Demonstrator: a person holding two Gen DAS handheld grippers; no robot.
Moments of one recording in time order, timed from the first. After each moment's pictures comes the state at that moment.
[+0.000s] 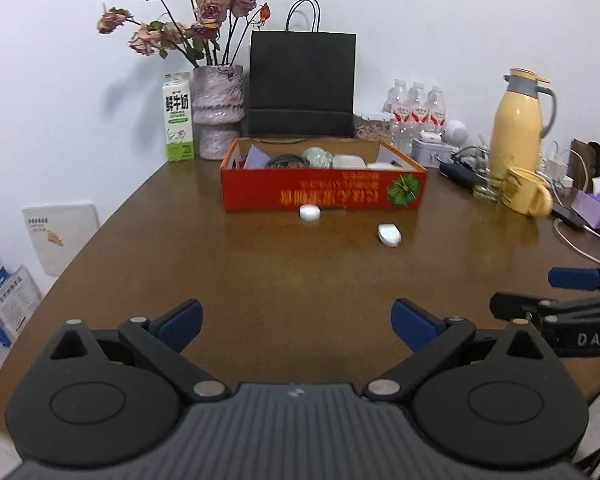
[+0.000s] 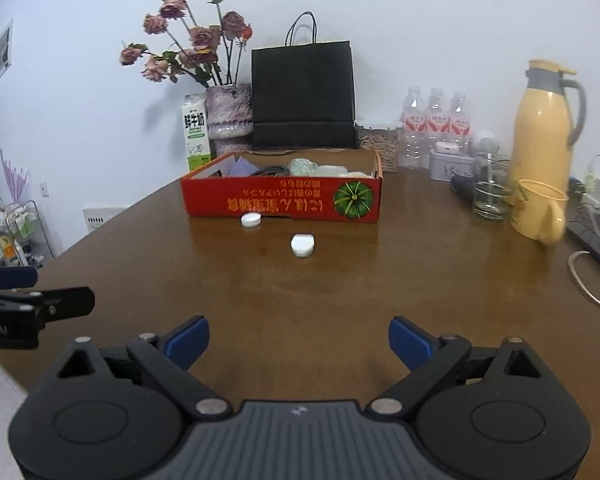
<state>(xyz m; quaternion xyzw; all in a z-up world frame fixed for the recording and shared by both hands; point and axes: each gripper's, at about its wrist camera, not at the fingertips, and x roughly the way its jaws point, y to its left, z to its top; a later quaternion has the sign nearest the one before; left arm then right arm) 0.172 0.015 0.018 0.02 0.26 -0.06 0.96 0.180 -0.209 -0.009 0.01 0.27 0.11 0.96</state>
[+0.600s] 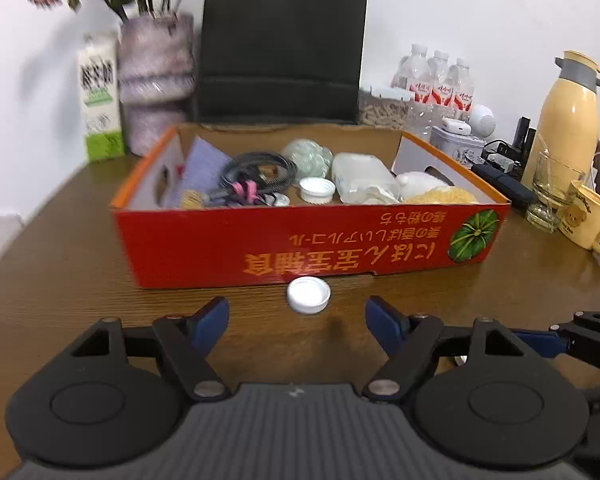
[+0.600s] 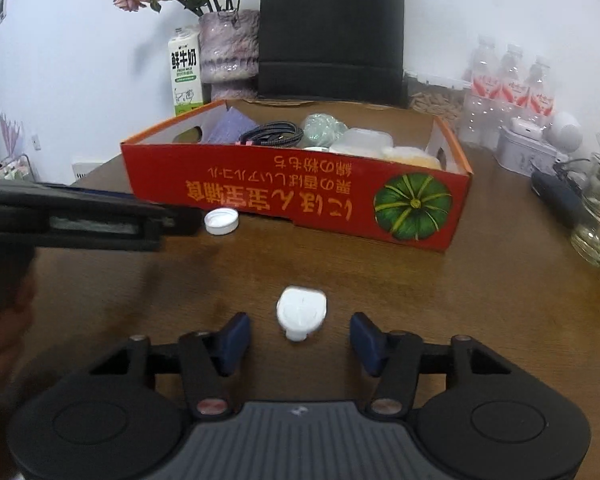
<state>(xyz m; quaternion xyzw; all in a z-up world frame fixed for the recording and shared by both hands) 0.414 -0.008 -0.034 0.00 0.30 -0.12 0.95 0.378 -0.173 -0.062 -0.04 0.33 0.15 0.93</state>
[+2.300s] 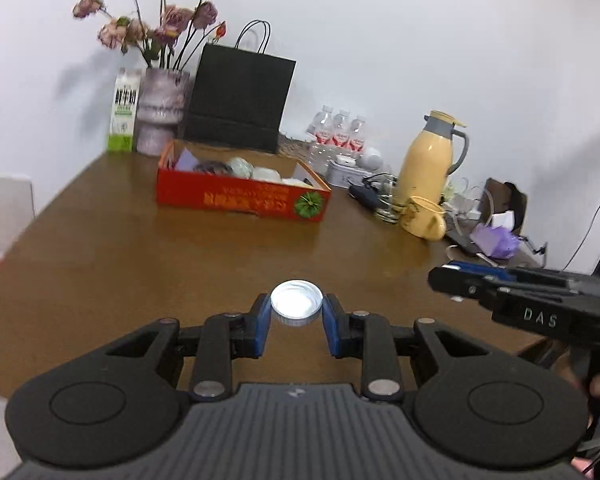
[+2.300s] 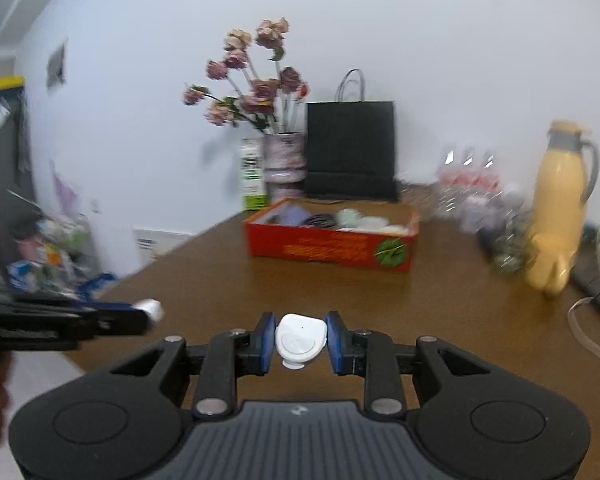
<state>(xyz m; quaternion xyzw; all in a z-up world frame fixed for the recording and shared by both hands) 0.076 0.023 0.050 -0.08 0.25 -0.19 0.95 0.066 -0.212 0.054 -0.01 0.21 0.18 0.96</state>
